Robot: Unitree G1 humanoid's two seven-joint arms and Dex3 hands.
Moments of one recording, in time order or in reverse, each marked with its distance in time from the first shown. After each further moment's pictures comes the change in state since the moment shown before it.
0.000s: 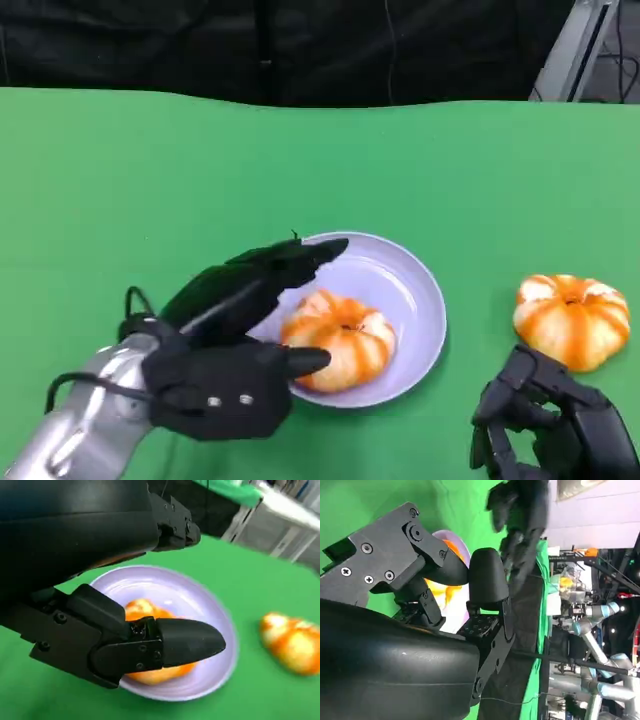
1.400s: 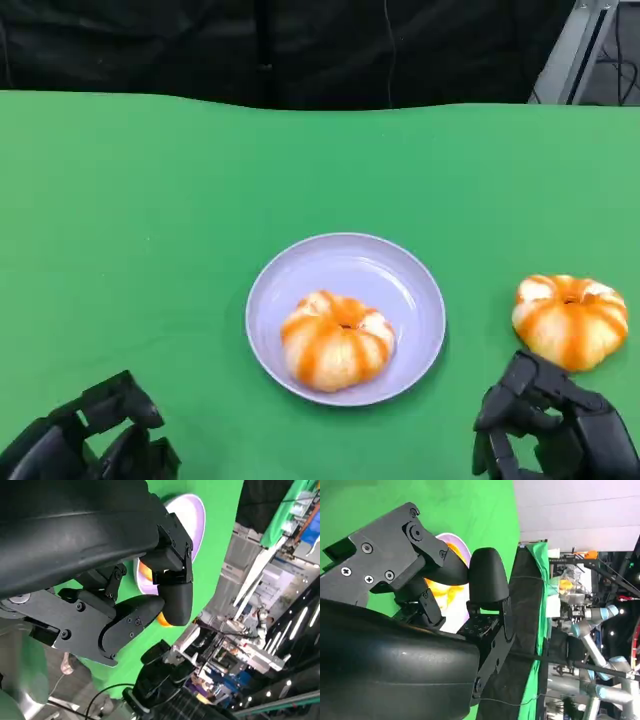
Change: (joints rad) left arm 0.541 -0.033 0.504 -0.218 -1.020 0.542 -0.542; right arm 0.020 -0.005 -0.002 -0.010 0.003 -0.003 0.011
